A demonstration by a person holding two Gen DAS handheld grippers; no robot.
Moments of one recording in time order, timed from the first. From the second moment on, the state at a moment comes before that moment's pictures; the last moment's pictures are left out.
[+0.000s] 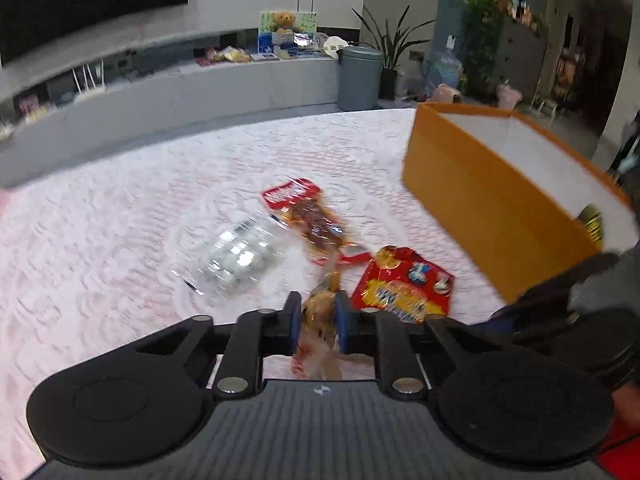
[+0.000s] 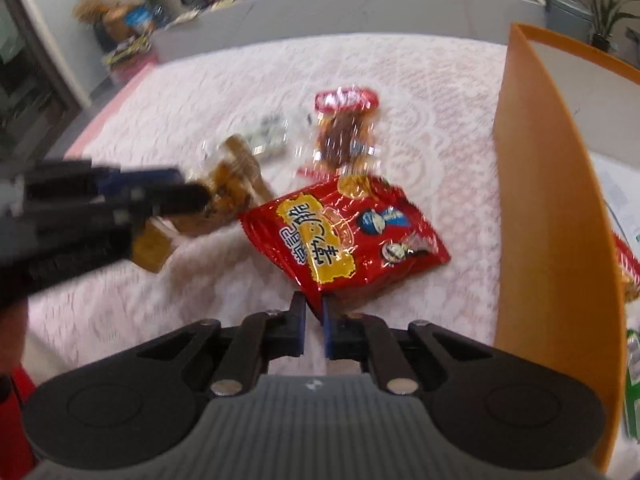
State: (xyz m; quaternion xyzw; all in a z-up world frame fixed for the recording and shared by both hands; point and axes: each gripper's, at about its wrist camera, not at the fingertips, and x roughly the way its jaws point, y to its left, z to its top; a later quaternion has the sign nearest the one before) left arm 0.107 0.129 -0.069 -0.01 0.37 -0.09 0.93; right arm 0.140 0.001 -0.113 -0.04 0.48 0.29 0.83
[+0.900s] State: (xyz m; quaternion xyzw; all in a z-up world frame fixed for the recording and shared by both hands) left arm 0.115 0.148 -0.075 0.01 0.35 -0.08 0.93; right arm 0.179 0.036 -0.118 -0.02 0.40 0.33 0.85
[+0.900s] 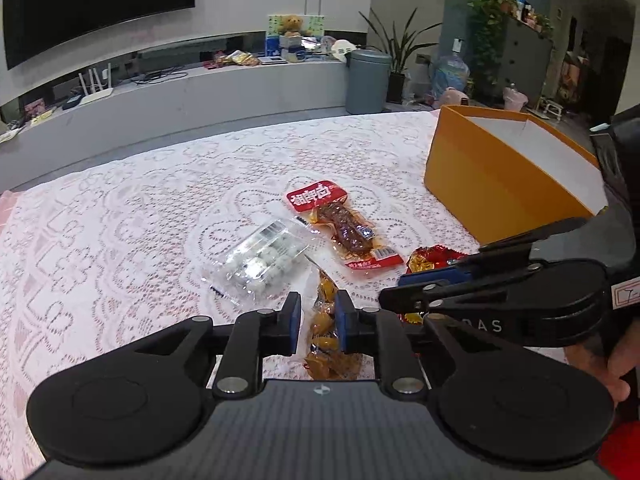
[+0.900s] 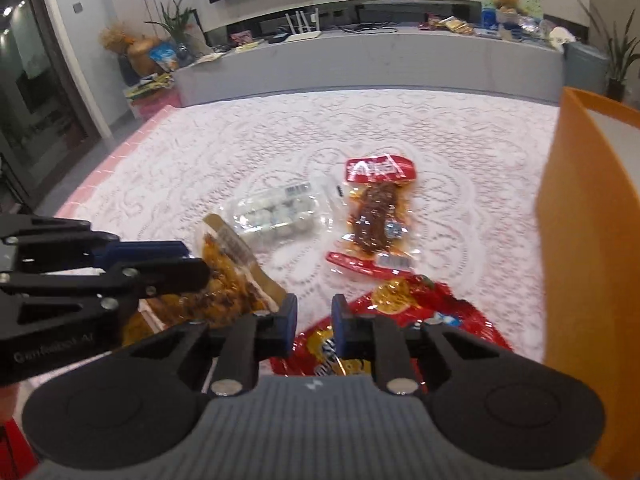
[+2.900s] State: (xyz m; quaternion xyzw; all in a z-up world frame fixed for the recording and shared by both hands) left arm 0.112 0.125 -0.092 0.03 0.40 -0.08 0.91; right arm 0.173 0.027 -0.134 -0.02 0.46 0.18 0.87
